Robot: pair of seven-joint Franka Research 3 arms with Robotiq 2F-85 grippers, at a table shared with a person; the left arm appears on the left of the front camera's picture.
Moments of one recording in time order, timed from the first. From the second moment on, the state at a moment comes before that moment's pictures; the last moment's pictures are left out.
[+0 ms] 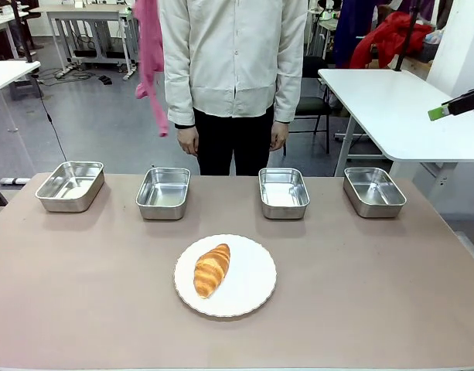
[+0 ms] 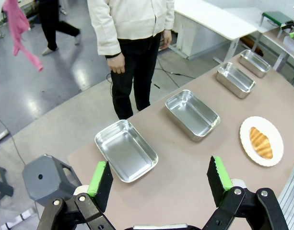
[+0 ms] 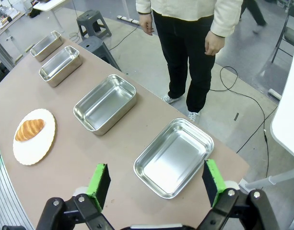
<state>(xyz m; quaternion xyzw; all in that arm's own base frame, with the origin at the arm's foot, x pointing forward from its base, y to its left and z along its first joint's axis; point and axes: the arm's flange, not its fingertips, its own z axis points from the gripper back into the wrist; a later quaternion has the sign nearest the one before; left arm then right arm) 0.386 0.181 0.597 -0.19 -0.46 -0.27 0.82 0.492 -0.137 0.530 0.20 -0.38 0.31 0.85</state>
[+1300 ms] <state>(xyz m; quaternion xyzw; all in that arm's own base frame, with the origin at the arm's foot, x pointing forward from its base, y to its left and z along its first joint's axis) 0.386 0.181 0.597 -0.19 -0.46 -0.27 0.82 0.491 -0.137 0.530 0.20 -0.38 0.31 0.85</state>
